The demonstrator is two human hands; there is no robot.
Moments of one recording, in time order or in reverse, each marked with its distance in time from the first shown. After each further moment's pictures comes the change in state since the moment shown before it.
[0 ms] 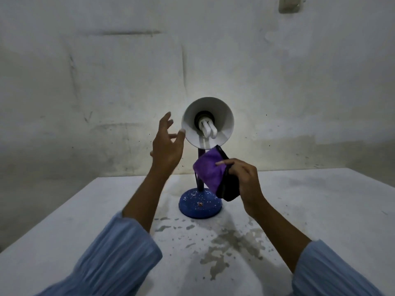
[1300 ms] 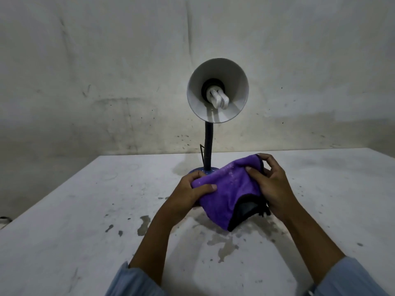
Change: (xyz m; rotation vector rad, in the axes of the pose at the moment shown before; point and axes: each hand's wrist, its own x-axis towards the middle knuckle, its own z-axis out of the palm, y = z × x) left_hand -0.103 -0.088 0.022 -0.416 -0.602 -0.490; right_hand -0.021 0.056 -0.038 0.005 0.108 0.286
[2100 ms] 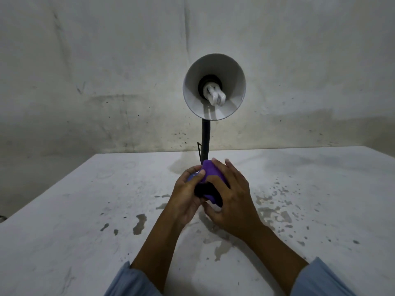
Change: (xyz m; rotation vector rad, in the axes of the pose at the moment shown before) left_hand 0.004 -0.001 0.020 -0.588 0.230 -0.084; right_hand -0.033 0.038 0.046 -1.016 -0.146 -0.754
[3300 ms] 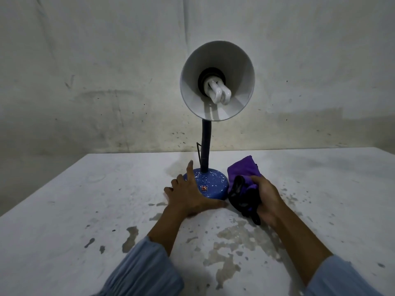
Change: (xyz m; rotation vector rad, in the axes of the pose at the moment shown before) left_hand 0.082 -0.030 -0.029 1.574 0.099 0.126; right_hand 0.033 0.078 0.000 1.309 0.089 1.299
